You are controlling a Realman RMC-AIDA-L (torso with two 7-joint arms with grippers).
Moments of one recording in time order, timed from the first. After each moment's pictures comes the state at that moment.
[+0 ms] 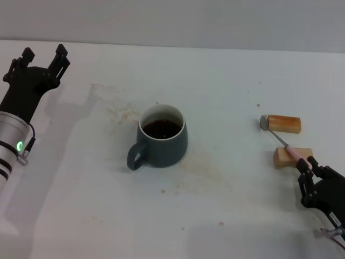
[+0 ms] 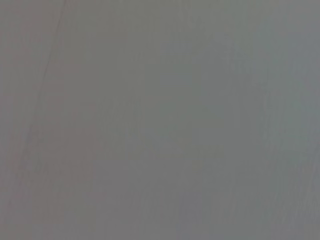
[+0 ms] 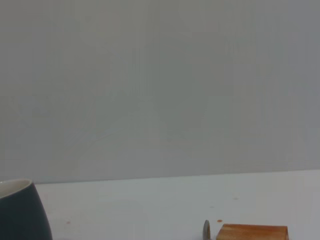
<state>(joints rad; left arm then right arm) -0.45 -2.07 -1.09 -0.25 2.54 1.08 -0.38 0.20 2.09 -0.04 0.25 -1.74 -1.32 0.20</state>
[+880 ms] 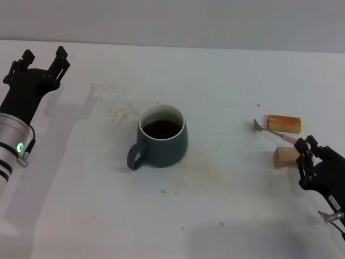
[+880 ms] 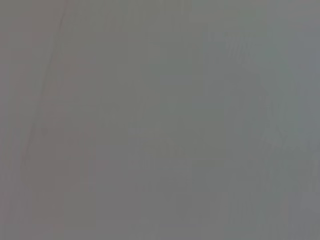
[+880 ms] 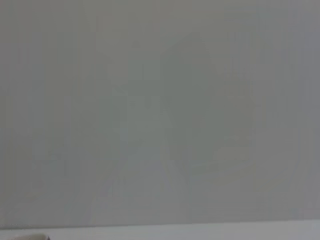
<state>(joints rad) -0.45 -2.08 -1.09 -0.25 2.54 1.08 -0.38 0.23 2.09 -0.03 0.26 -1.74 -1.41 0.20</state>
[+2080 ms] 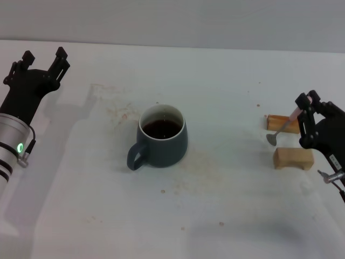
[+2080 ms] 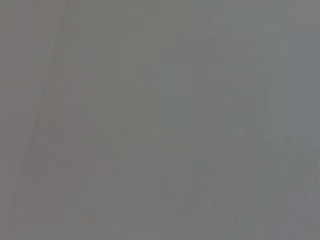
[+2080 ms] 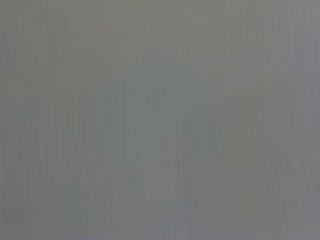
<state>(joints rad) -0.45 -2.08 -1.09 -0.25 2.54 1.07 -0.38 0.35 2.08 0.02 0.23 -1.74 -1.50 0.20</state>
